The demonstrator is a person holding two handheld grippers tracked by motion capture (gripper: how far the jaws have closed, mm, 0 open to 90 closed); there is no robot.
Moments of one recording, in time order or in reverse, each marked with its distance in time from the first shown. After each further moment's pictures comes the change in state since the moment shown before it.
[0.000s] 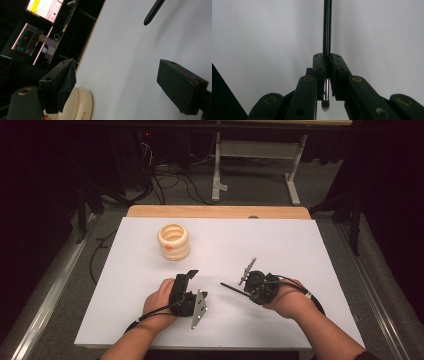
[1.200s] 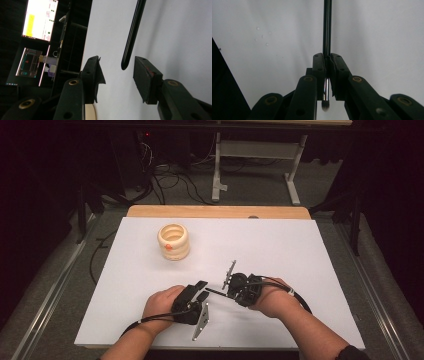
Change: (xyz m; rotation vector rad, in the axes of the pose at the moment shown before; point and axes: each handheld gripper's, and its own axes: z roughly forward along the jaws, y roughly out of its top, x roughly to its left) left arm -0.013 0.004 -0.004 -0.043 -0.051 0.205; right arm 0.022 0.036 0.002 0.002 0.020 -0.101
